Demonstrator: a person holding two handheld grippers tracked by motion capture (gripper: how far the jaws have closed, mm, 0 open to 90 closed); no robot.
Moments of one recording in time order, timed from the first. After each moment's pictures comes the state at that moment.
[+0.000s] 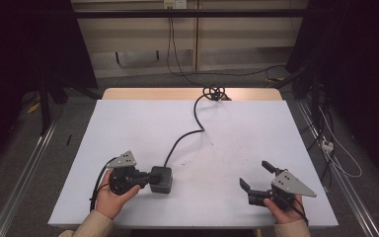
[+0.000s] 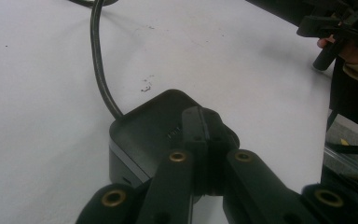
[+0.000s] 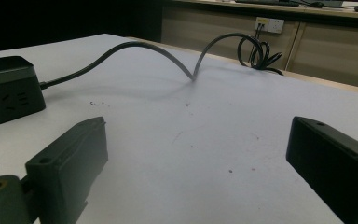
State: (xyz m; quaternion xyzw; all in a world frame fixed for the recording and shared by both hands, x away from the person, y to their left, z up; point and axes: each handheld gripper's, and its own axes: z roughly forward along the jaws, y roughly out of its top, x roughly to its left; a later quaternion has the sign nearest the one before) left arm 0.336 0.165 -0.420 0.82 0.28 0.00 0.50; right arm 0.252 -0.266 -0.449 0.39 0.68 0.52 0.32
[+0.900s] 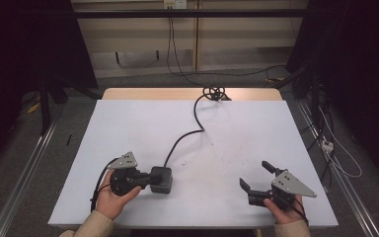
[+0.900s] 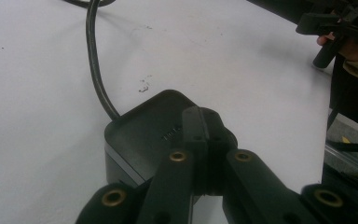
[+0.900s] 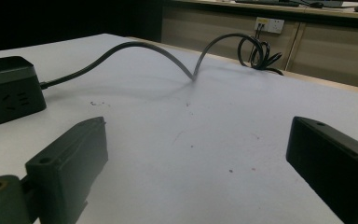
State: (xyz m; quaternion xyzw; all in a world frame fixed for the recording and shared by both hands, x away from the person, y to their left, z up) left arm 0.334 0.164 -0.421 0.82 0.27 0.00 0.50; right arm 0.252 -0.266 -0.450 0.39 0.68 0.52 0.32
